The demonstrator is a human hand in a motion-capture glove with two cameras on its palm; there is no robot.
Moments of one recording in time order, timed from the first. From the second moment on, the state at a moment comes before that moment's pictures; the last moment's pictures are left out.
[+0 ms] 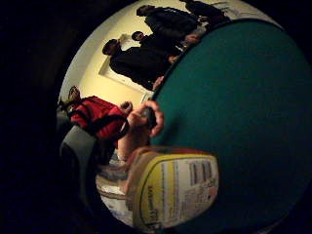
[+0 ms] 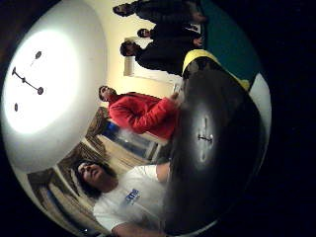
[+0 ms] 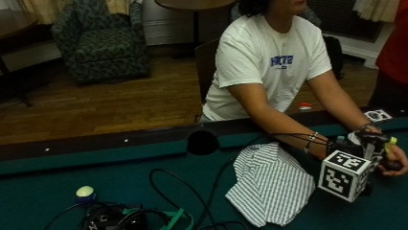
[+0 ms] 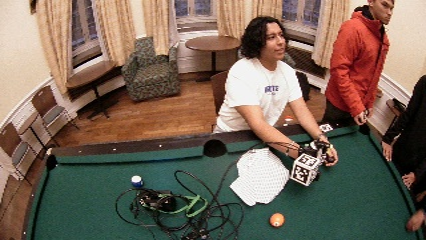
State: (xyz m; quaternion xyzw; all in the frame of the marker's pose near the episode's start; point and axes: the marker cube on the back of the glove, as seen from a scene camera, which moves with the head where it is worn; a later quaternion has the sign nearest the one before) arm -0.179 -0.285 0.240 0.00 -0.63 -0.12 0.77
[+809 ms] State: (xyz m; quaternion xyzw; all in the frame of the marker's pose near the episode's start) arm -0.090 -0.220 0.241 -0.09 -0.45 -0.09 0.88
